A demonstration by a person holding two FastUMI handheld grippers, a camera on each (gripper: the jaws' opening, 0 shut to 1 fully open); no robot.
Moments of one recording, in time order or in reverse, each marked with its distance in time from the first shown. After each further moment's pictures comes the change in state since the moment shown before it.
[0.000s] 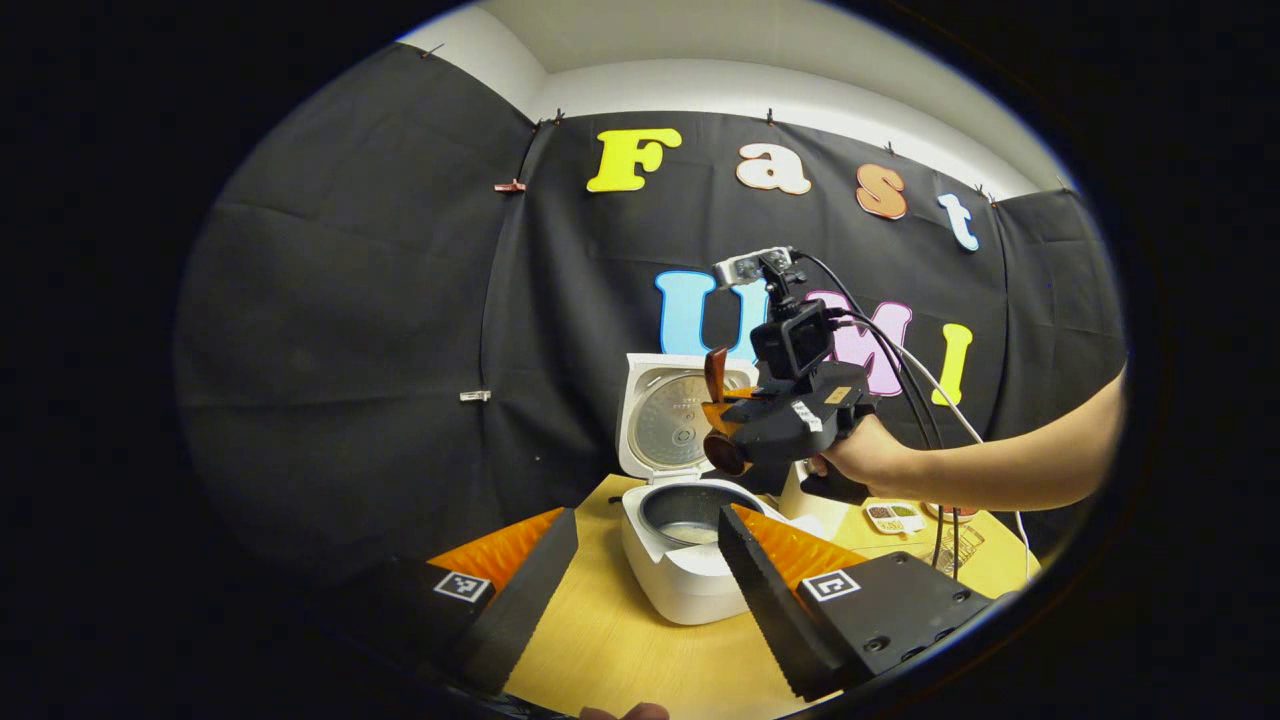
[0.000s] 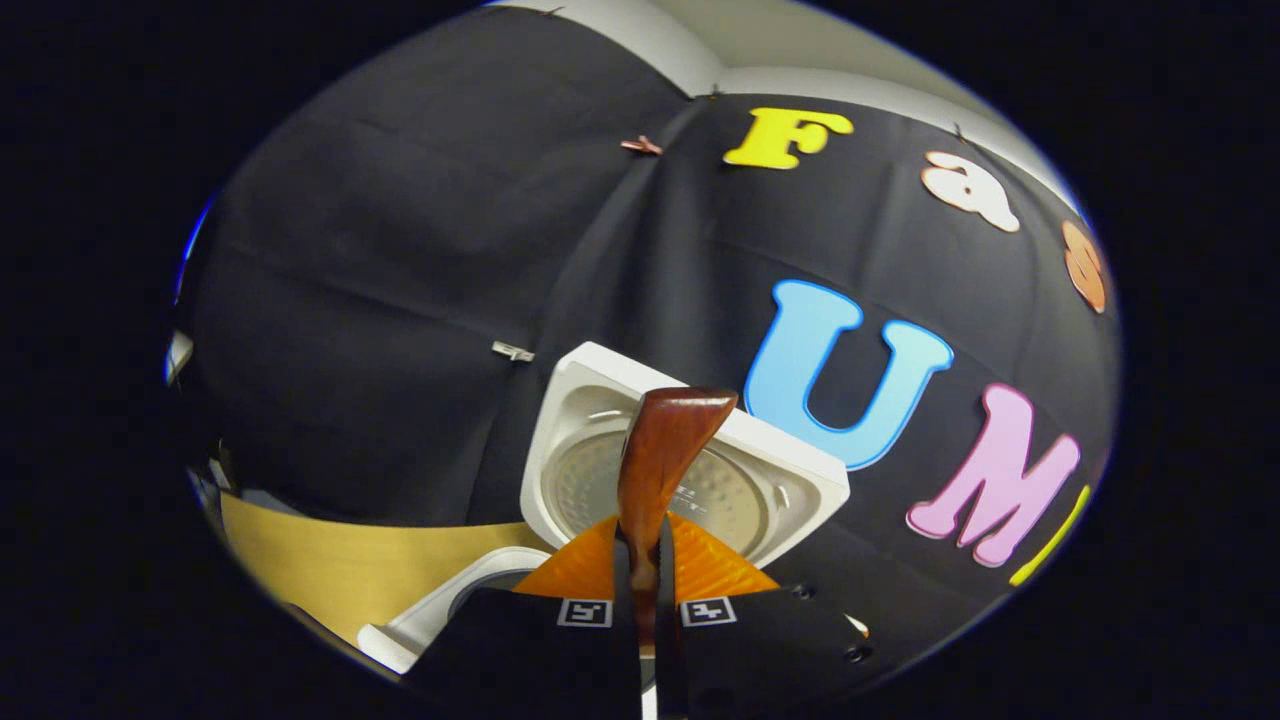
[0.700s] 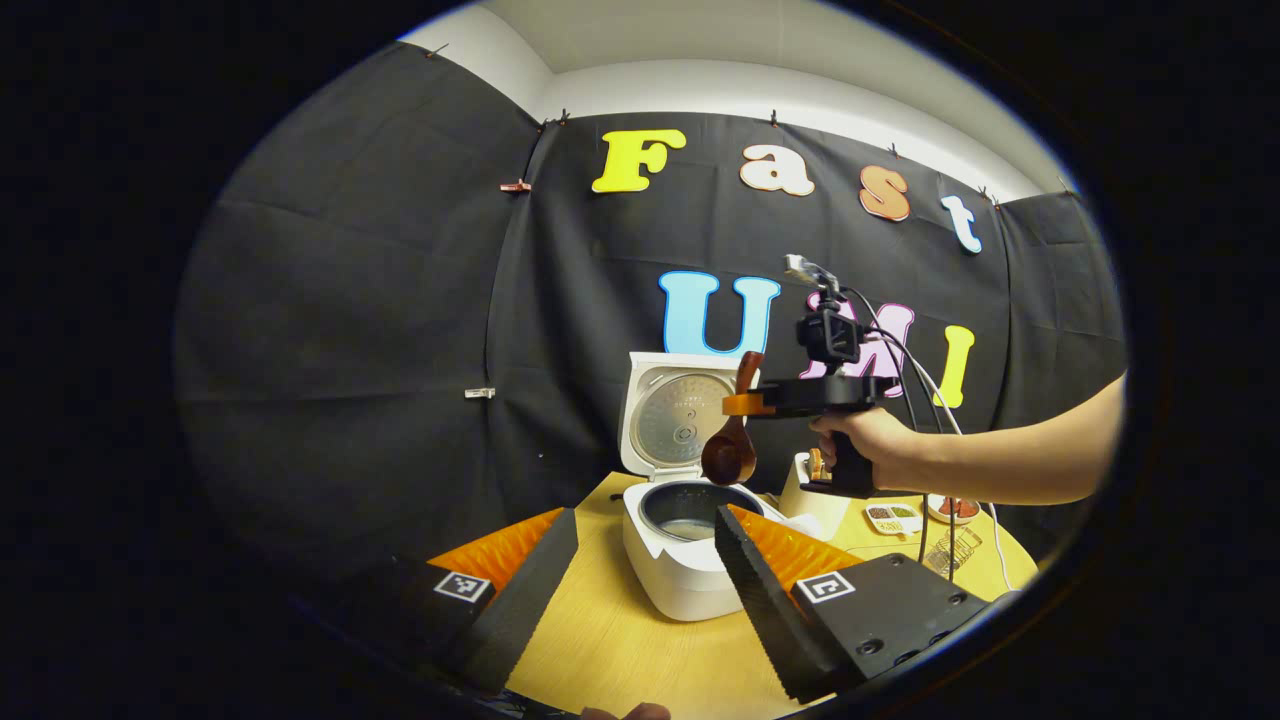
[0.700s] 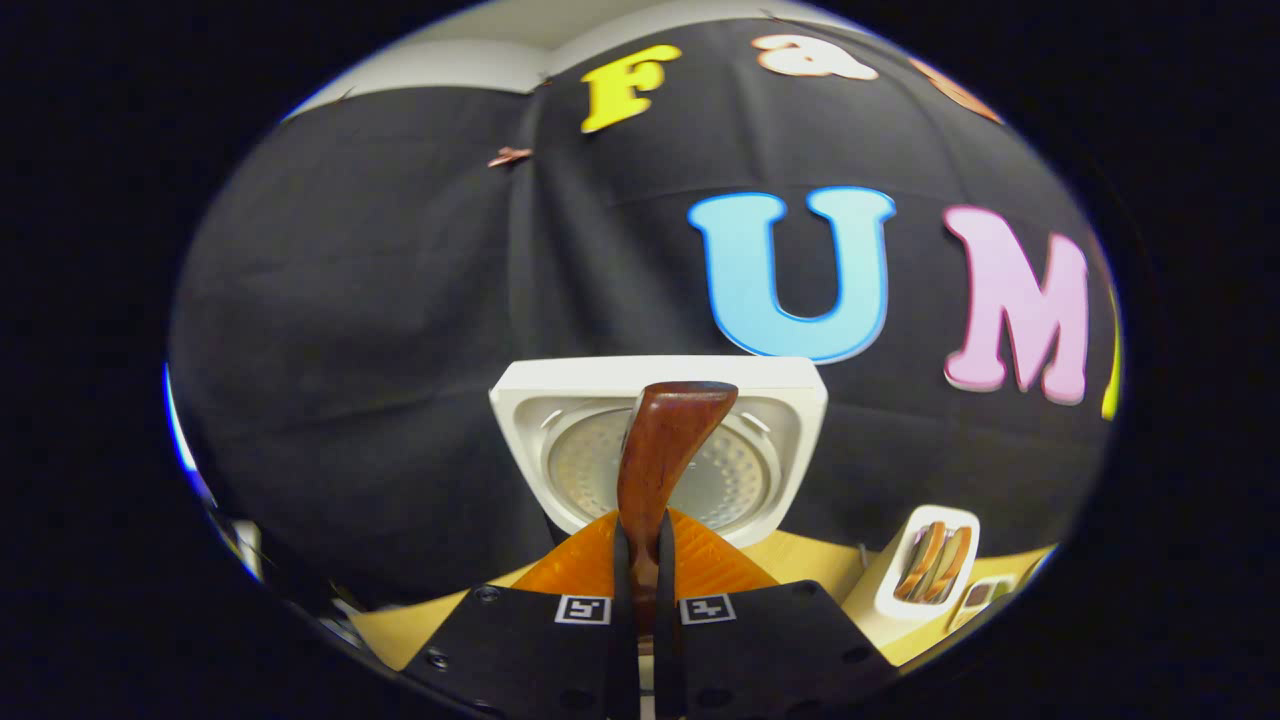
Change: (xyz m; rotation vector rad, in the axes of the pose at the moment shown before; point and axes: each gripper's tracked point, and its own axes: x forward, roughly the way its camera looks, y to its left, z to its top) left arm -0.010 -0.007 0.003 -0.005 -0.004 0.005; right arm -0.018 -0.058 -0.025 0.756 0.095 -0.043
